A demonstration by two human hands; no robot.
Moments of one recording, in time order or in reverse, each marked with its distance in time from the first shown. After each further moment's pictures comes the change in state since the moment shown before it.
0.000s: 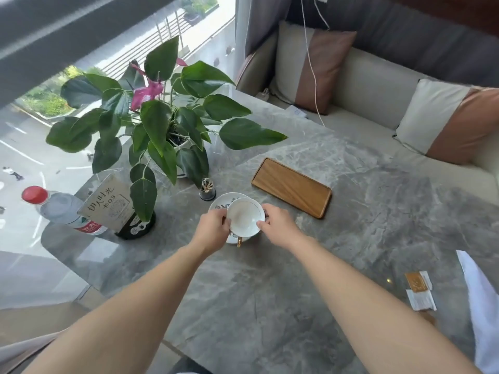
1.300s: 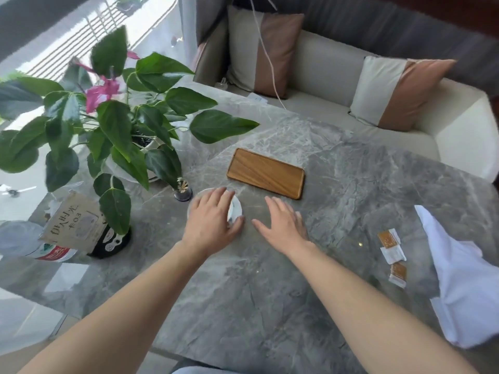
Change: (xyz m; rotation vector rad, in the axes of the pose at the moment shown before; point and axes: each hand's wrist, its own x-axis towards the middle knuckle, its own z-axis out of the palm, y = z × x) left_hand -0.005 0.019 0.002 0.434 0.130 0.549; right_hand -0.049 0.032 0.008 -0.386 0.272 0.154
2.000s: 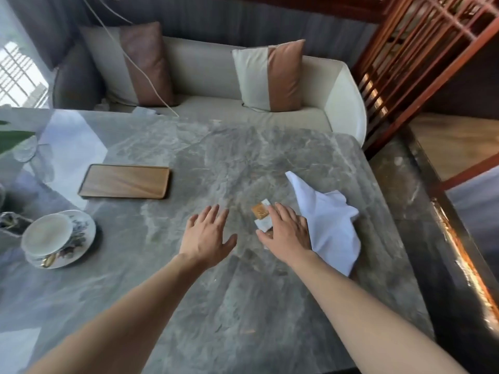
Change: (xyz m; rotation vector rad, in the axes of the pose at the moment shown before) left_hand 0.005 0.323 0.136 0.155 -0.275 0.237; right_hand -0.158 0.333 -0.075 -0.083 0.155 0.257
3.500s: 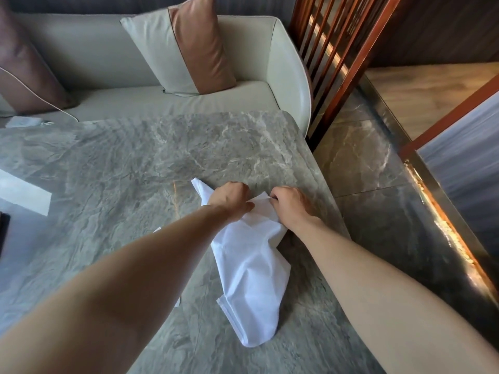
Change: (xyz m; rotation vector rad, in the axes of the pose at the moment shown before) left_hand 0.283 0.276 0.098 -0.164 -0.264 0.146; right_hand 0.140 0.311 0.028 0.233 -0.004 0.219
